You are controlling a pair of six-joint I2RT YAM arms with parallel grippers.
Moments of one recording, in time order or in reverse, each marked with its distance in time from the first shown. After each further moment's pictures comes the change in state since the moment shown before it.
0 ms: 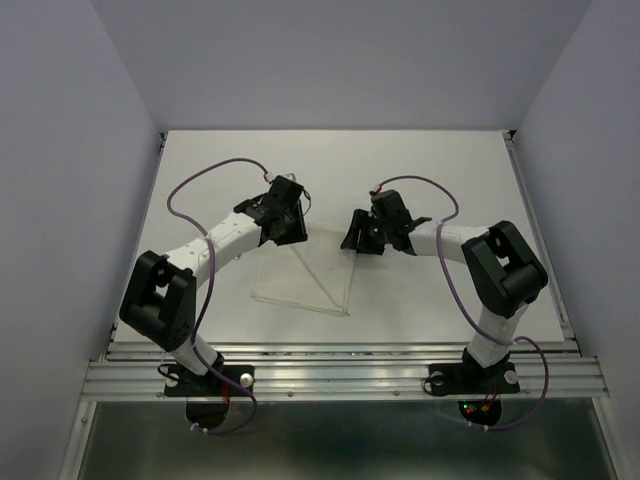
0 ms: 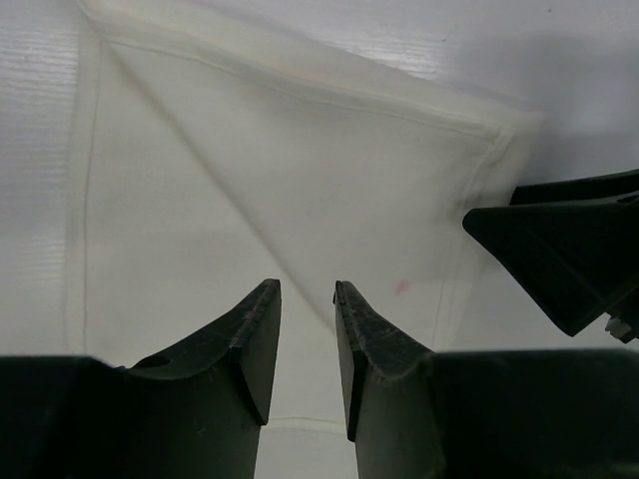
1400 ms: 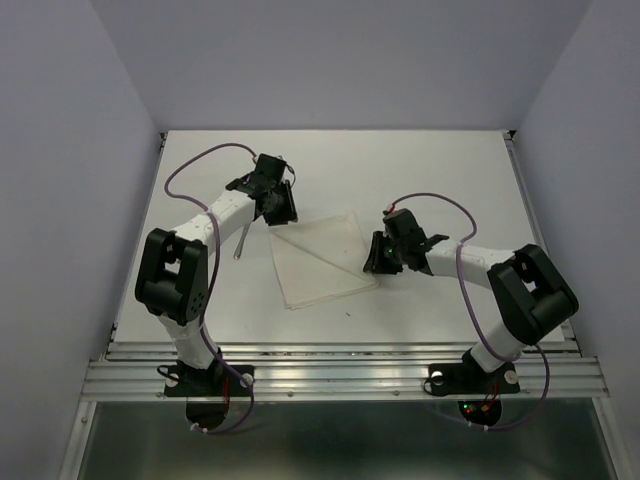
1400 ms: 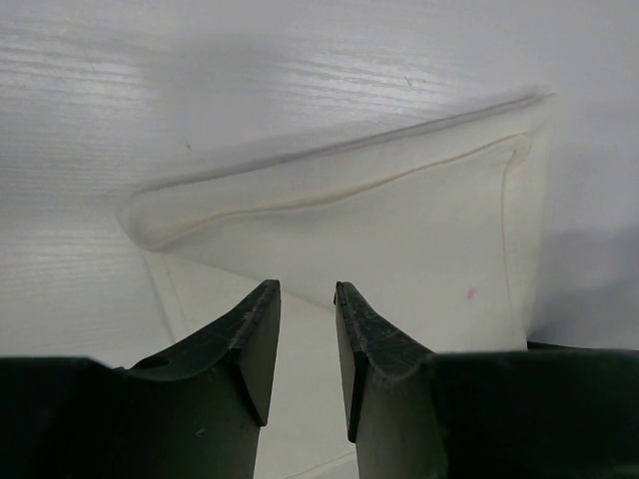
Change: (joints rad) left arm 0.157 0.160 0.150 0.023 0.121 0.076; right arm 0.020 -0.205 -0.187 -0.129 0.062 -0.049
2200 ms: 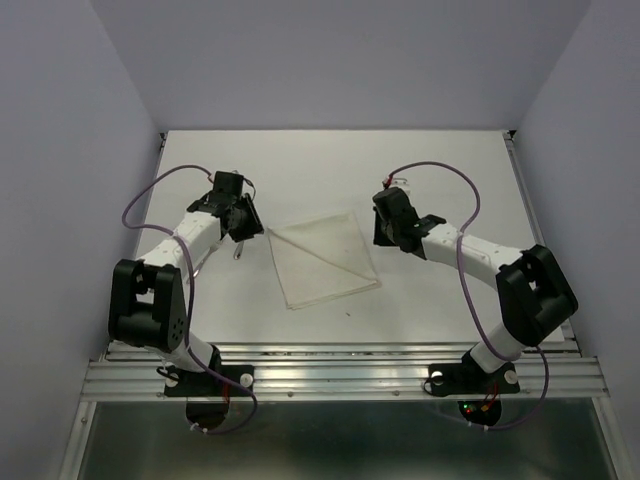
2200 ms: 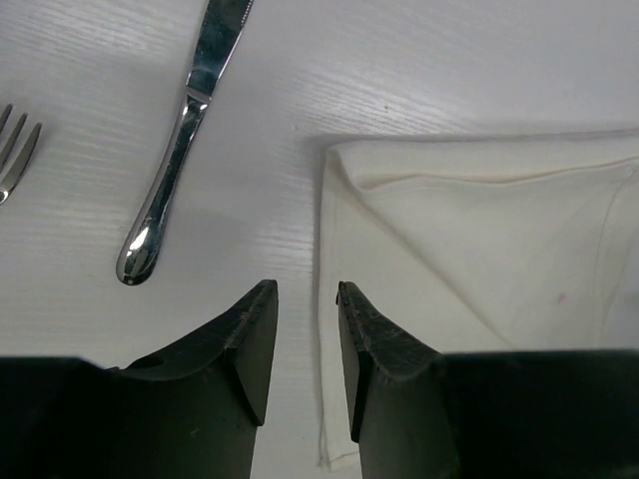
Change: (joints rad) left arm 0.199 -0.232 -0.269 0.030 0.005 -0.004; right arm 0.051 -0.005 0.218 -0.108 0.399 -0.118
